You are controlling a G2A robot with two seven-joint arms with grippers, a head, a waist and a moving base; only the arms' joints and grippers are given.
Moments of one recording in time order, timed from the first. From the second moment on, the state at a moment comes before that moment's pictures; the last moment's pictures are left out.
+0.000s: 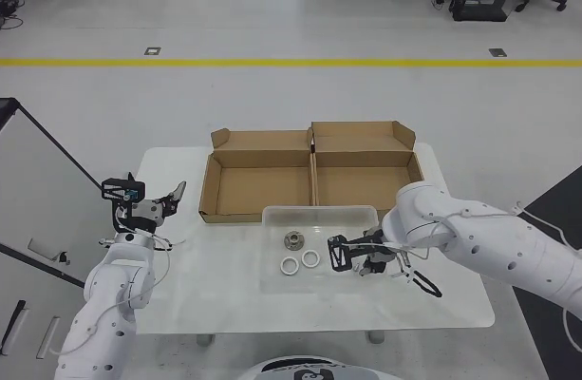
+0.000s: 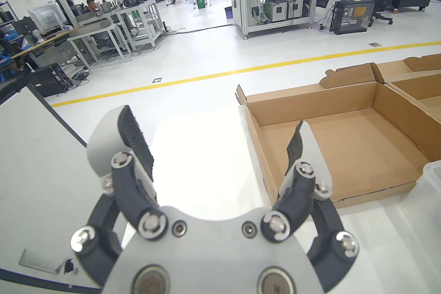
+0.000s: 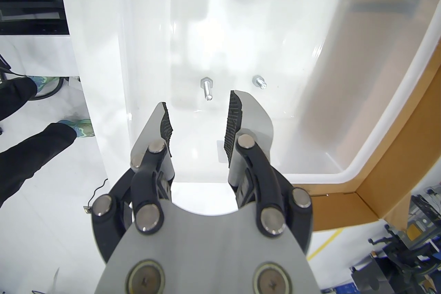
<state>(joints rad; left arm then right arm) 1.73 -1.15 -1.60 -1.80 1.33 0.00 0.00 -0.57 -0.70 0.24 -1.83 -0.59 -0.69 1.13</state>
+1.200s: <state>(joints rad) 1.73 -1.15 -1.60 -1.80 1.33 0.00 0.00 -0.65 -0.74 0.27 -1.75 -0.66 -0.70 1.09</state>
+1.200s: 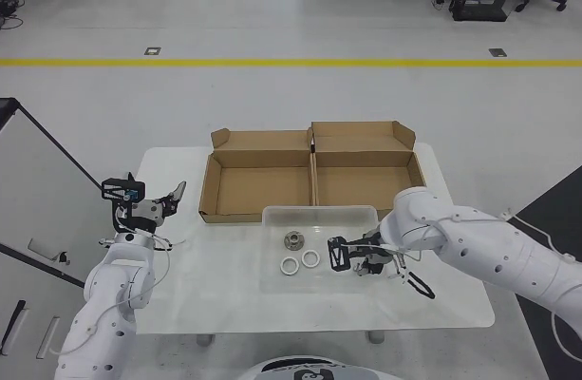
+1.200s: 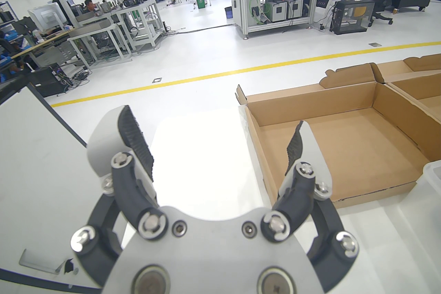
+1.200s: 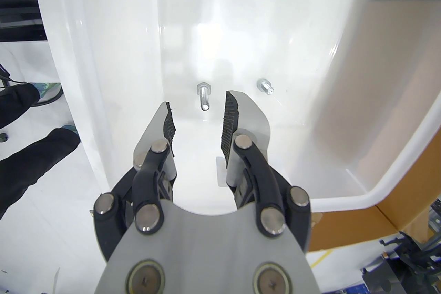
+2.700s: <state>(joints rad) 1.73 -1.15 -1.60 -1.80 1.33 0.00 0.00 -0.73 -0.77 0.31 -1.70 -0.72 -0.70 1.08</state>
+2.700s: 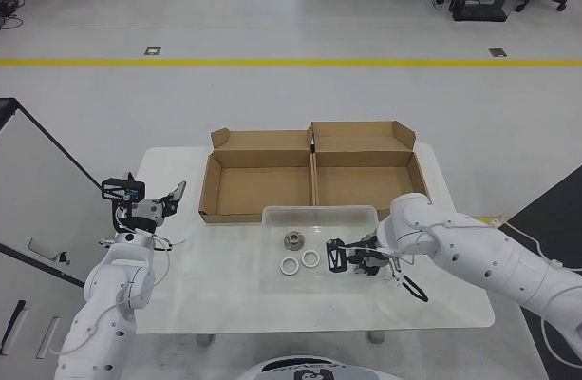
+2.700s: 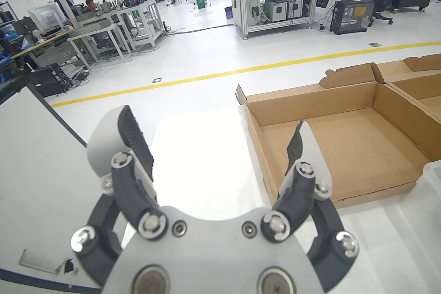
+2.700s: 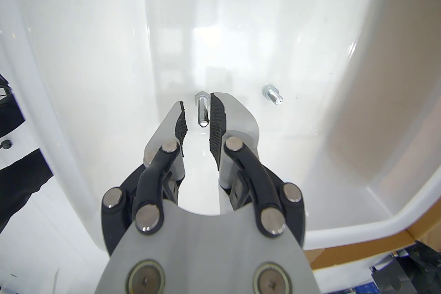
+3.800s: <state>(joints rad) 1.73 -1.15 -1.60 -1.80 1.33 0.00 0.00 -0.70 -0.72 0.45 -1.89 -0.66 -0.75 1.07</state>
